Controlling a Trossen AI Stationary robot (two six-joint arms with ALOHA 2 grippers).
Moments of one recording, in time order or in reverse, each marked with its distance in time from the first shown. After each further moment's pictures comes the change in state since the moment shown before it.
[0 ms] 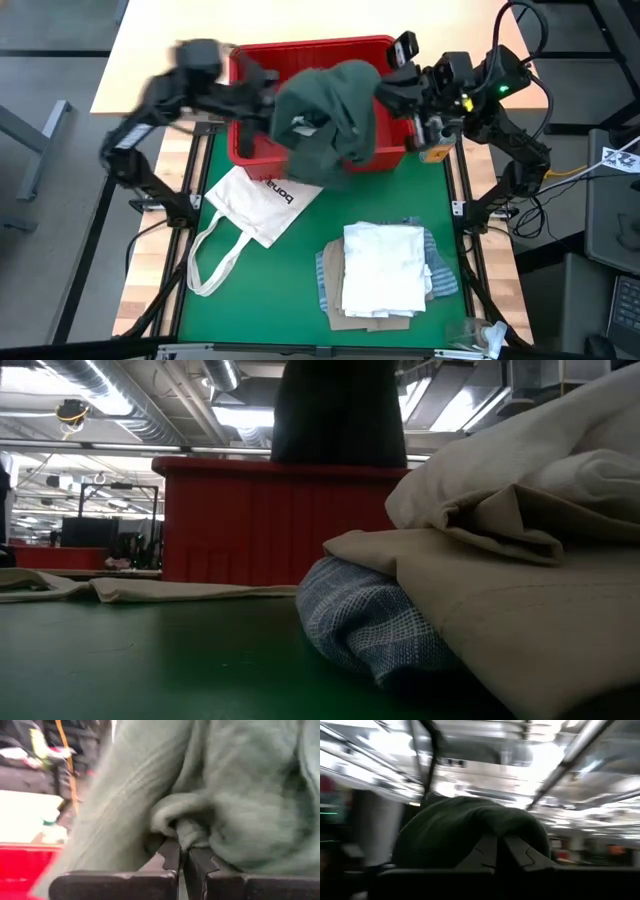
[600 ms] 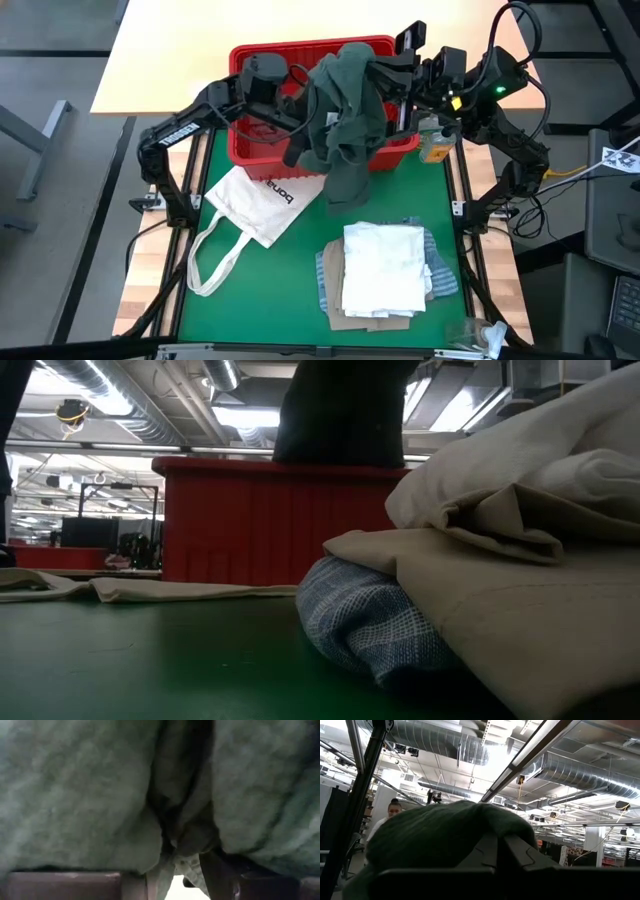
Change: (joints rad) left arm 0.000 0.187 0.000 0.063 0.083 0.075; right arm -0.001 0.005 0.000 -0.001 0.230 -0.156
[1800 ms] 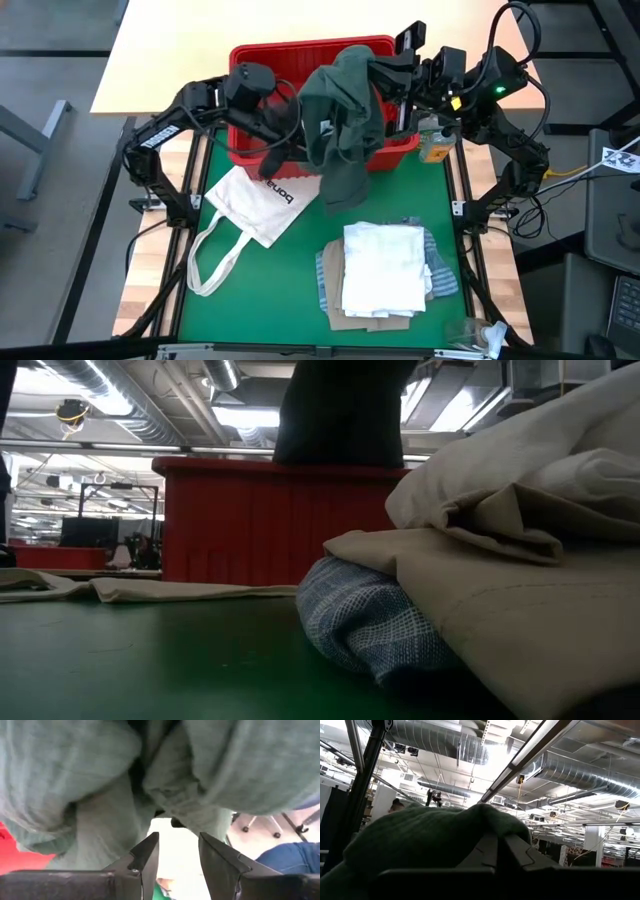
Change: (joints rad) left arm -0.043 -0.083 0.000 -0.323 -0.097 0.108; right arm 0.000 0.000 0.000 -0.001 0.002 0.000
